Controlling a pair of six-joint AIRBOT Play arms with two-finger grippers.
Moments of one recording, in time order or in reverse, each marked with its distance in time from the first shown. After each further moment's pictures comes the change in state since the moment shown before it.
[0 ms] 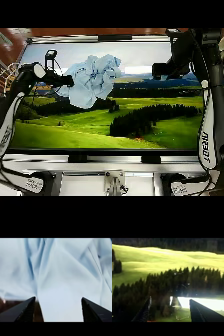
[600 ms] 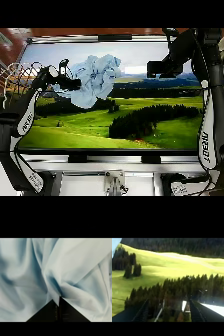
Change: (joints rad) left arm 0.016 -0.281 0.207 -0.192 -0.073 0.031; right arm 0.000 0.000 0.000 0.116 0.048 0.004
